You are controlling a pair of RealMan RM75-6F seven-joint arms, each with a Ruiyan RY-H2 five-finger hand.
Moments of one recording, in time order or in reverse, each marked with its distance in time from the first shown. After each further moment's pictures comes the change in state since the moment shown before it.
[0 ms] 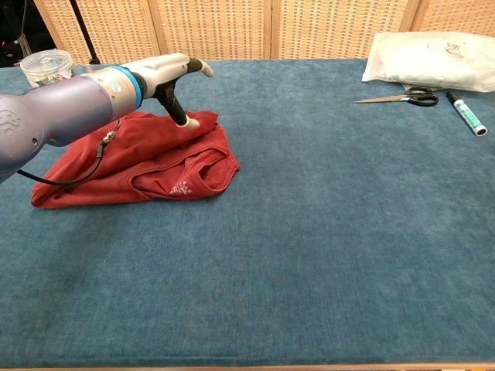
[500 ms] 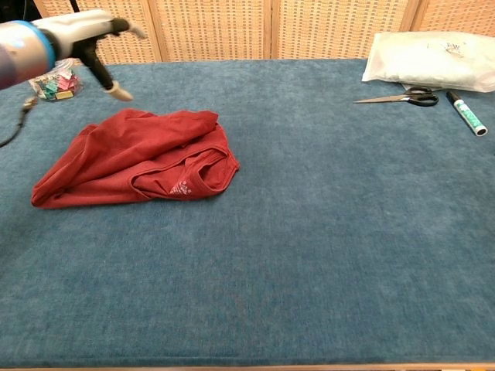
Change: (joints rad) left arm 0.134 0.255 0.014 -0.124 0.037 -0.004 -0.101; right arm -0.001 -0.008 -0.008 -0.011 -0.009 -0.004 -0.040
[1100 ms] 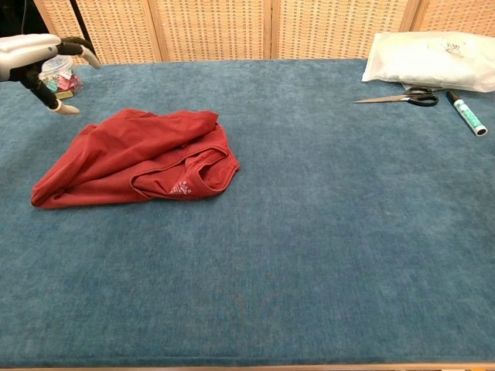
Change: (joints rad) left arm 0.083 -0.064 0.180 0.460 0.494 0.012 -0.554; right arm 0.013 -0.027 0.003 0.001 0.031 -0.044 -0.062
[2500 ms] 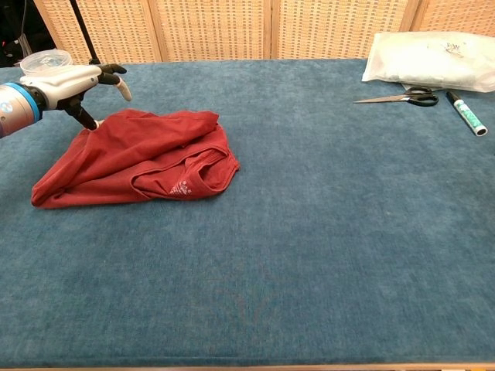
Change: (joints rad) left arm -0.068 -0.327 0.080 0.508 0.150 0.000 -0.262; right arm 0.012 -0.011 0.012 0.016 0.042 -0.039 -0.009
